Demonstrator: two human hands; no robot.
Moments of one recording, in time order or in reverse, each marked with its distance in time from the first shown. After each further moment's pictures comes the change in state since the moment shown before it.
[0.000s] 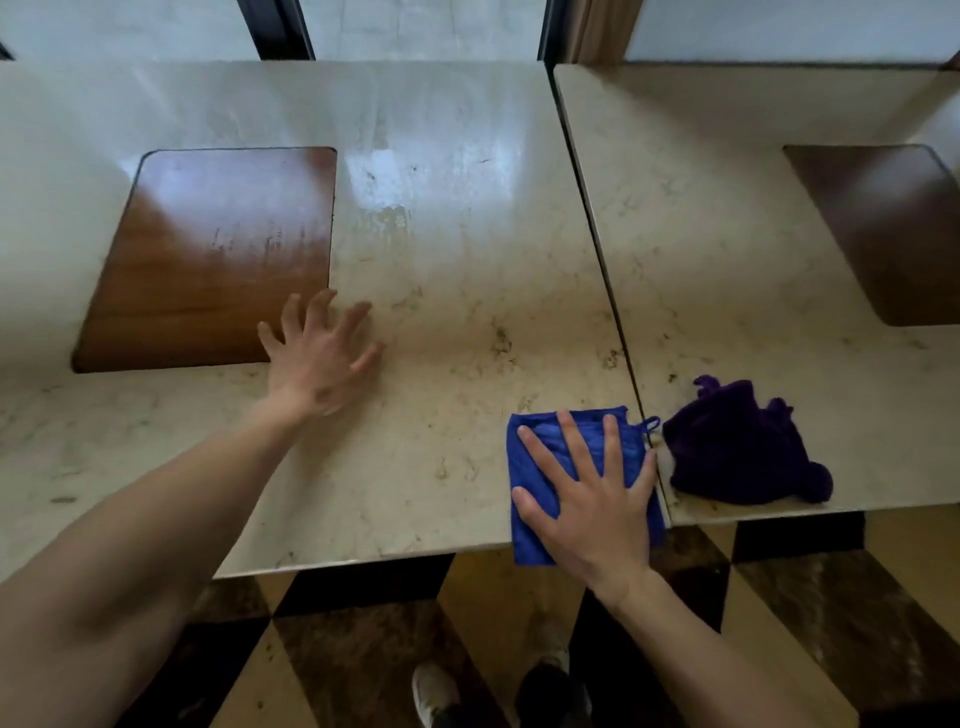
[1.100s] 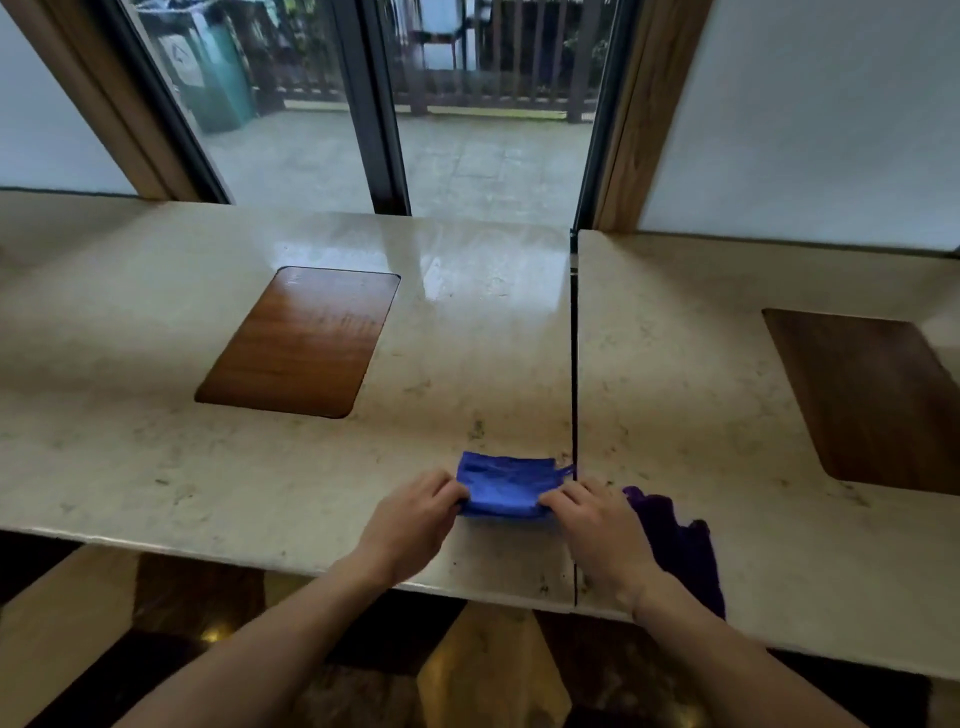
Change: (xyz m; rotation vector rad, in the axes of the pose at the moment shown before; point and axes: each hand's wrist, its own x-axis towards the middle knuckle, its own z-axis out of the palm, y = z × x) left_hand -0.153 0.187 -0.048 -0.140 0.161 0.346; right_hand 0.040 0.109 -0.111 0.153 0.139 -0.560
